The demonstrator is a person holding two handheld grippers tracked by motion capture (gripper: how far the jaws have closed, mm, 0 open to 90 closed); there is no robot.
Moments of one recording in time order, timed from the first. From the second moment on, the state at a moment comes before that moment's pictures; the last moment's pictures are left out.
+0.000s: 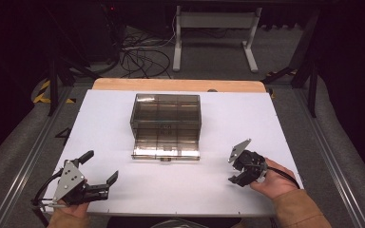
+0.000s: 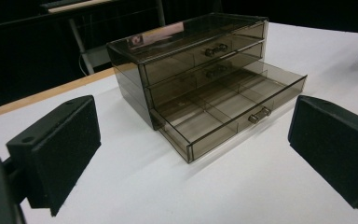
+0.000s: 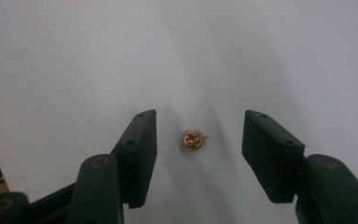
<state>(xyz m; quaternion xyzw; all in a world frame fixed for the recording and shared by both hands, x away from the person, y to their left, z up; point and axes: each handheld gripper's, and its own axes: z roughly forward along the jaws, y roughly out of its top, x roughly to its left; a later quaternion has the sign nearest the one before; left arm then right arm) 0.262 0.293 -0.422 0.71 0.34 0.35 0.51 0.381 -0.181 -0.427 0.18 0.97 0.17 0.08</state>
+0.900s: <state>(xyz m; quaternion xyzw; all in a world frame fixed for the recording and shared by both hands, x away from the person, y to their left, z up) 0.262 0.293 -0.422 0.71 0.34 0.35 0.51 0.382 -0.175 -0.434 0.17 0.98 0.12 0.06</state>
